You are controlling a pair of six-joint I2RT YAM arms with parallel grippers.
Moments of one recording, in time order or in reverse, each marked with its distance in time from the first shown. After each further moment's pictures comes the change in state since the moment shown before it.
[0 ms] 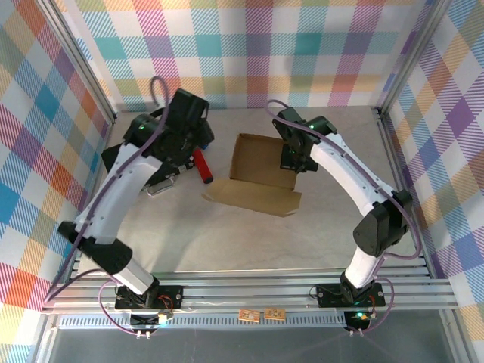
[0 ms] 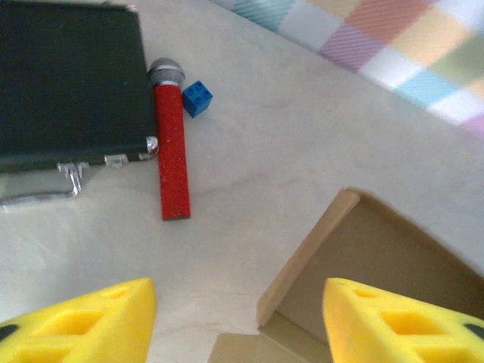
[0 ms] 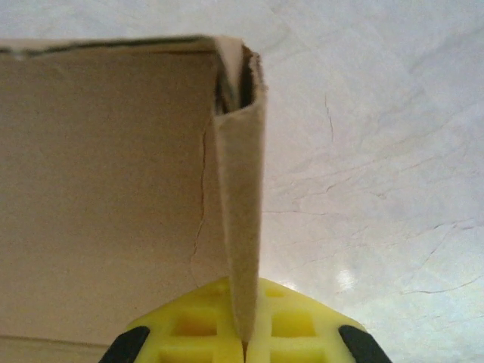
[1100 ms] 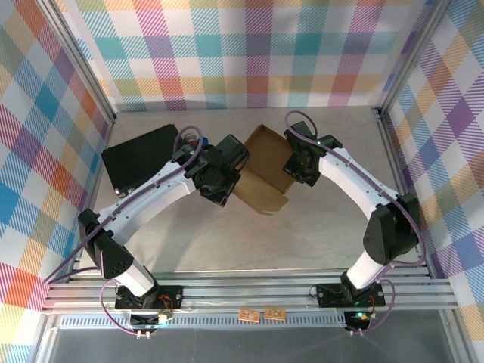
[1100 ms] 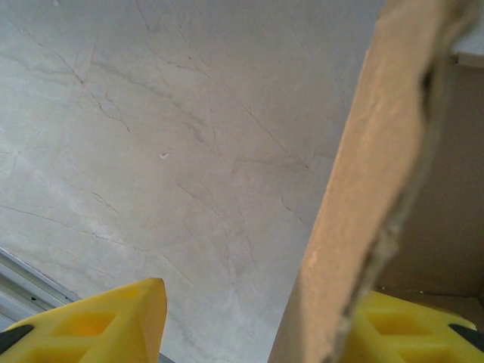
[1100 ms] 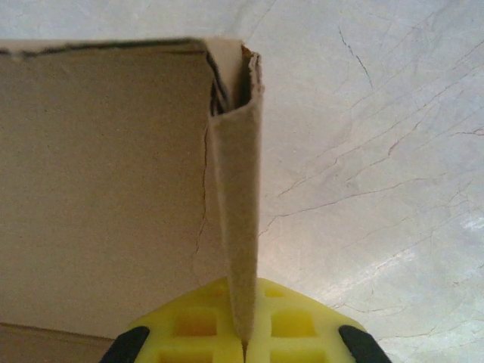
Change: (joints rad) left arm -0.241 0.051 -0.296 0.002 0.208 -0.904; right arm -0.053 -0.076 -0.291 0.287 -0.109 0.332
